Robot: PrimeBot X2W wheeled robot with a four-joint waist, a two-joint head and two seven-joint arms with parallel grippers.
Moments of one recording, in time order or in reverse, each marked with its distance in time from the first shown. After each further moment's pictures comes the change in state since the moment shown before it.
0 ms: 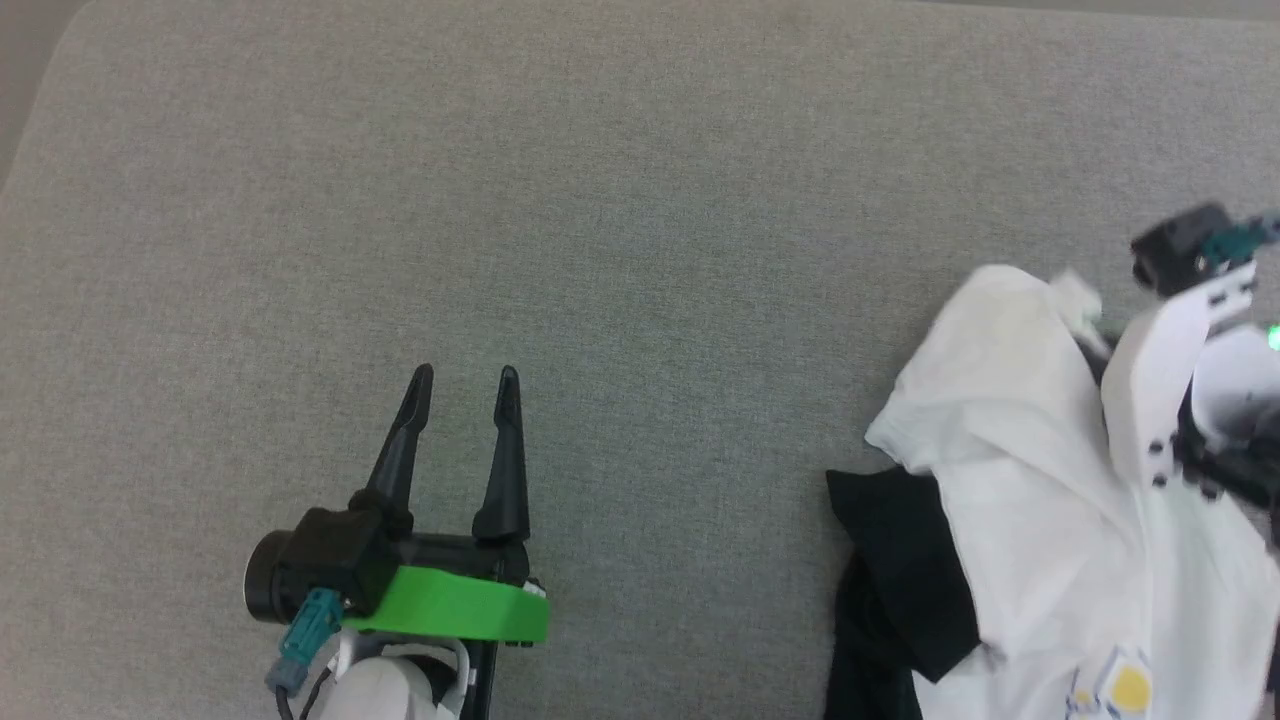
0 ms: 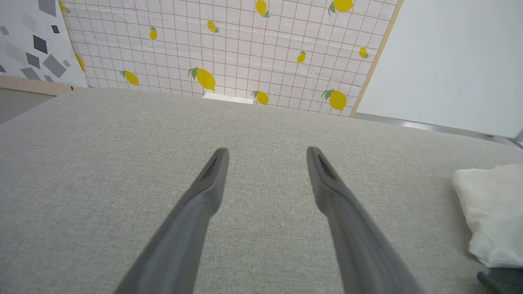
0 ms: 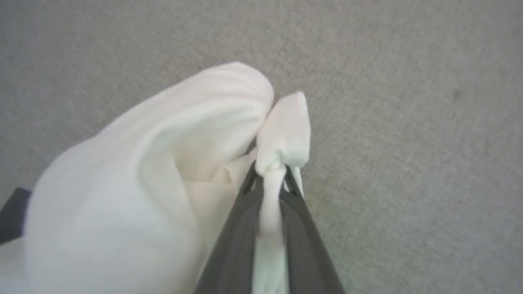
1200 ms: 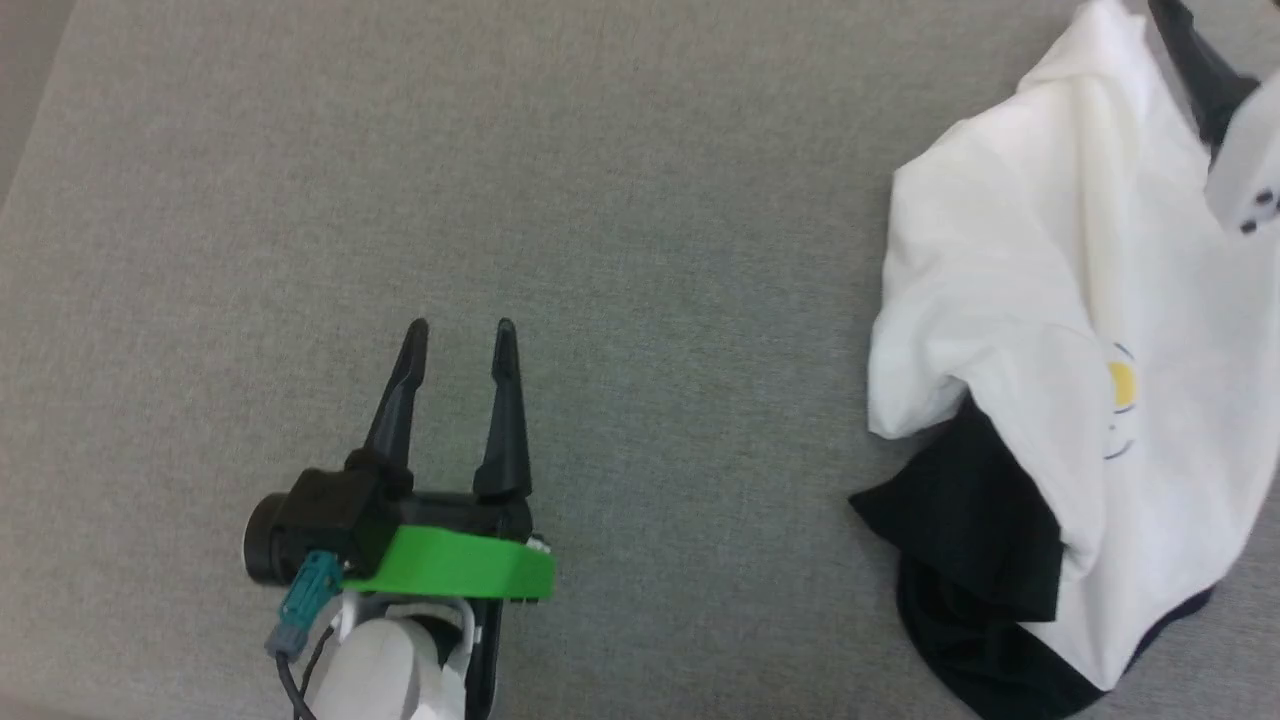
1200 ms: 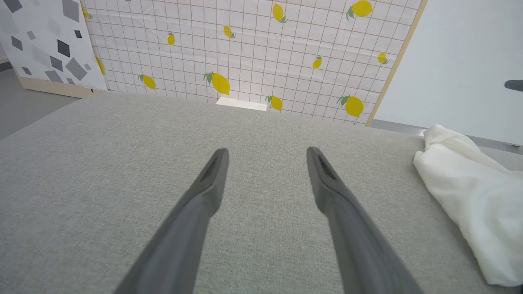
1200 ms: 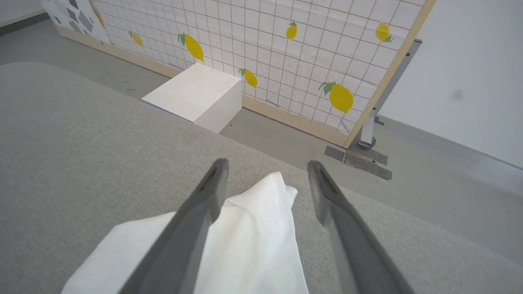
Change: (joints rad) left arm -0.075 0.000 -0.021 0.006 -0.021 0.051 0.000; right arm -0.386 0.013 -0.024 0.242 -0.137 0.000 -0.460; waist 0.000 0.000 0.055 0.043
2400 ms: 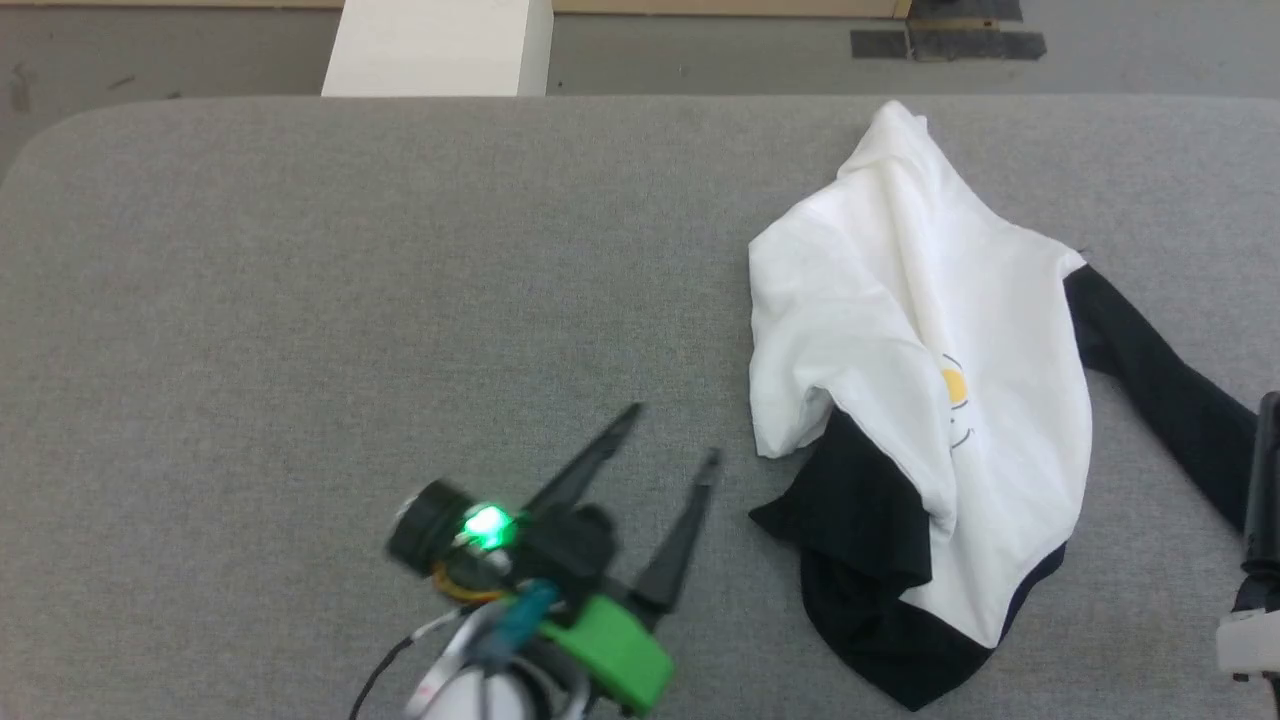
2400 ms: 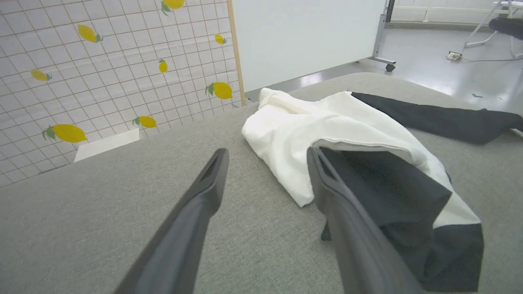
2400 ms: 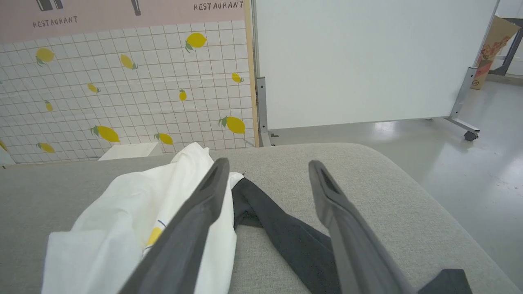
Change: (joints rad) left arm 0.035 0.066 -0.211 -0.049 0.216 -0.205 0.216; right arm 0.970 0.491 -0.578 -0.677 -0.245 0.000 -0.318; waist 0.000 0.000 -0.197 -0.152
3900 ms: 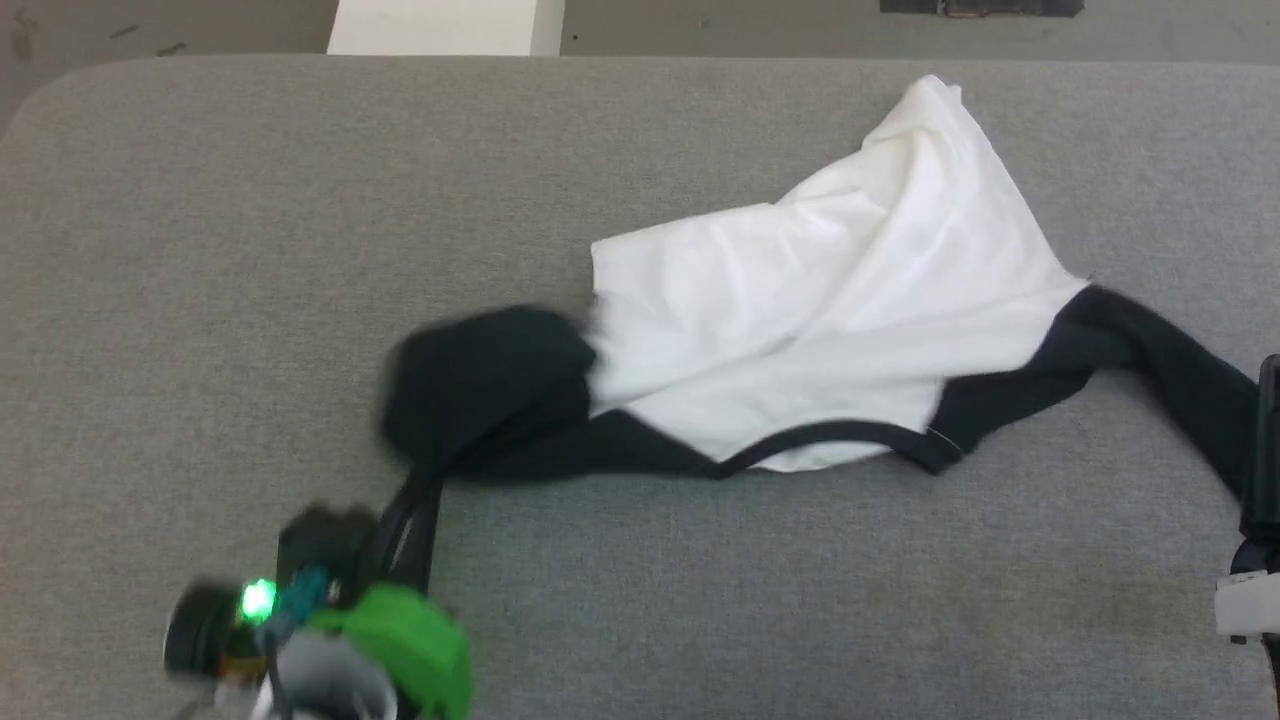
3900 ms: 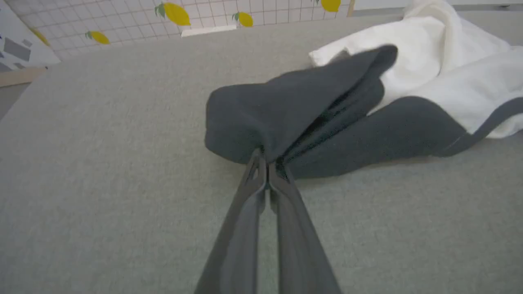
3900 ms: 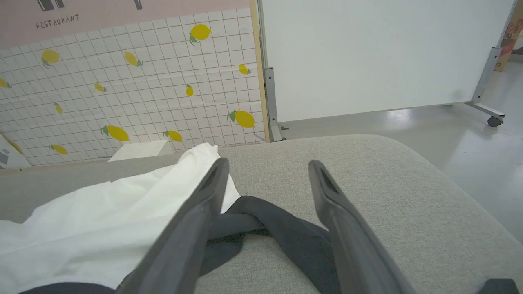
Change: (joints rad) left arm 0.007 0.399 -0.080 -0.092 -0.405 0.454 0.126; right arm -0.072 0.000 -0.005 0.026 0.038 0.000 0.031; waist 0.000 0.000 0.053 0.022
